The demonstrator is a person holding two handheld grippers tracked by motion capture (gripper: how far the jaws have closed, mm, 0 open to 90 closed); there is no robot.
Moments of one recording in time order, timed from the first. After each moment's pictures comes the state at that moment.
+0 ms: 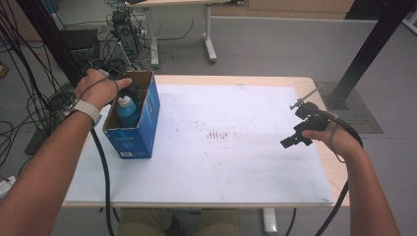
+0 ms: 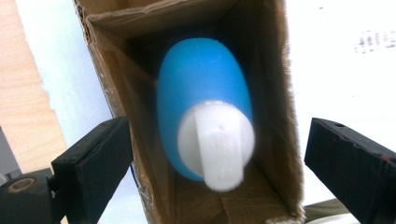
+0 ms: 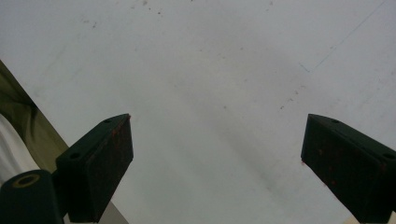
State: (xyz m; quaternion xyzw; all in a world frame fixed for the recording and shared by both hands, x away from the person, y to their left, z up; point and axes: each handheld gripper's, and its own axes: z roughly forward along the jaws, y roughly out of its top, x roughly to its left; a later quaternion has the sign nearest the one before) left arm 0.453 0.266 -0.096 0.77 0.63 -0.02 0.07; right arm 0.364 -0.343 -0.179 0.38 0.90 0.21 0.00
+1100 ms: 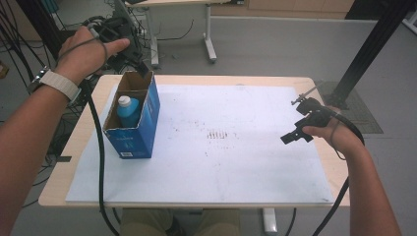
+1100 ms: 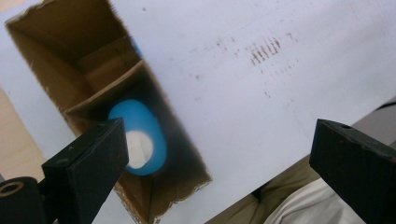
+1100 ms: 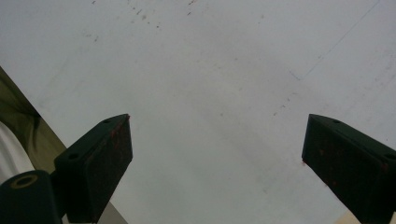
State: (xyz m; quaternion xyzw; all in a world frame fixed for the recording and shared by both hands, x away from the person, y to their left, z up) left arm 0.436 0.248 0.004 0.86 0.49 -0.02 0.16; right arm 0.363 -0.344 -0.169 0.38 0.90 0.22 0.01
